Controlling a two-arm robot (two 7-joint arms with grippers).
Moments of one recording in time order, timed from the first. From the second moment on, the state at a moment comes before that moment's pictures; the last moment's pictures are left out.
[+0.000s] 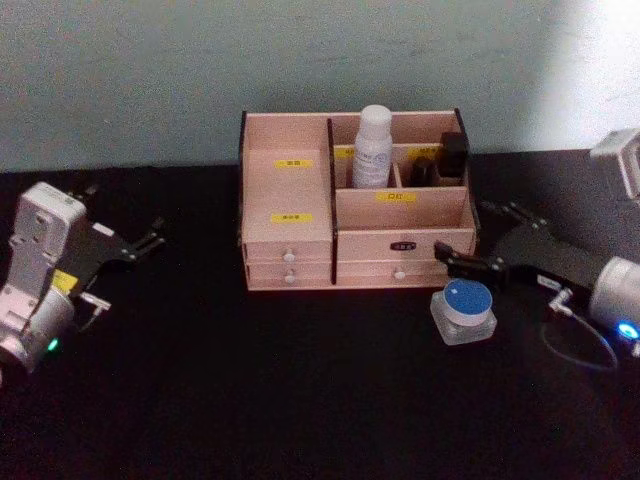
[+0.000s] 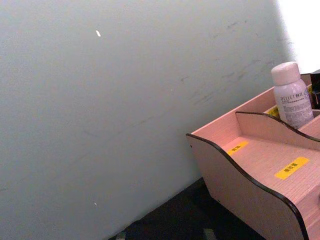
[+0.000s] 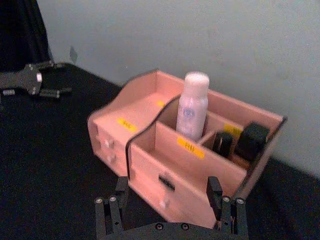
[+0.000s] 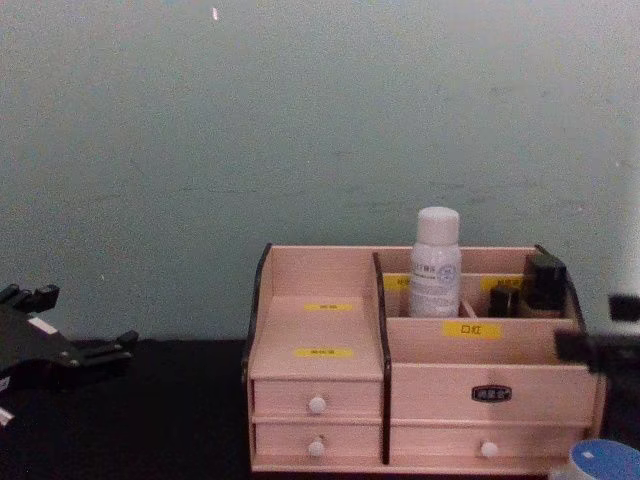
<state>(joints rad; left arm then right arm) -0.20 0.60 0.45 -1.41 -0.25 -0.12 0.03 0.12 0.62 -0.27 -1.66 0.47 0.20 0.47</state>
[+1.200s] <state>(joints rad) -0.20 0.60 0.45 -1.41 -0.25 -0.12 0.03 0.07 0.70 -0.32 -1.67 0.49 0.35 0.41</state>
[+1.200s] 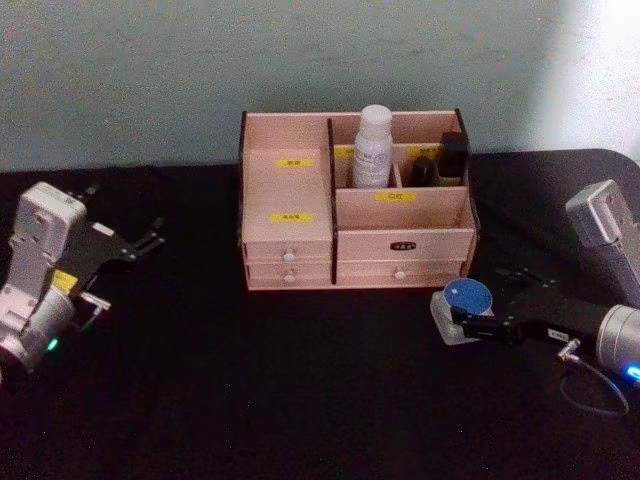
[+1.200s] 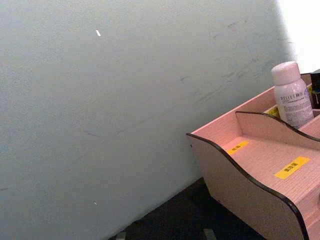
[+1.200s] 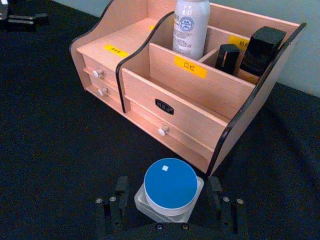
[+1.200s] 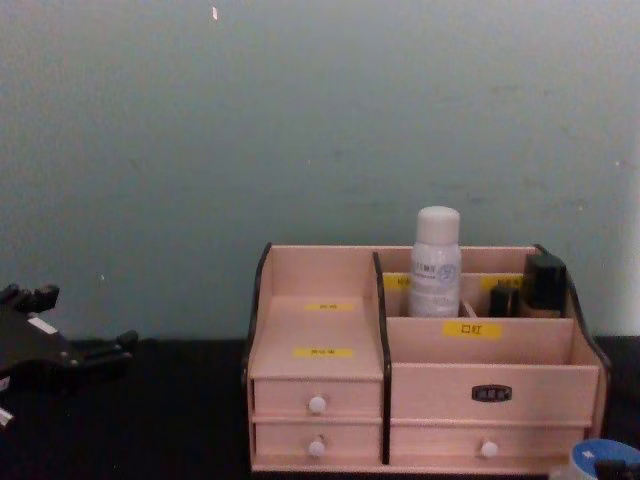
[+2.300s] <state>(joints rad) -0.20 0.60 0.45 -1.41 -0.25 -0.12 0.03 0.13 0.66 -0.37 -1.58 0.48 0.37 0.43</state>
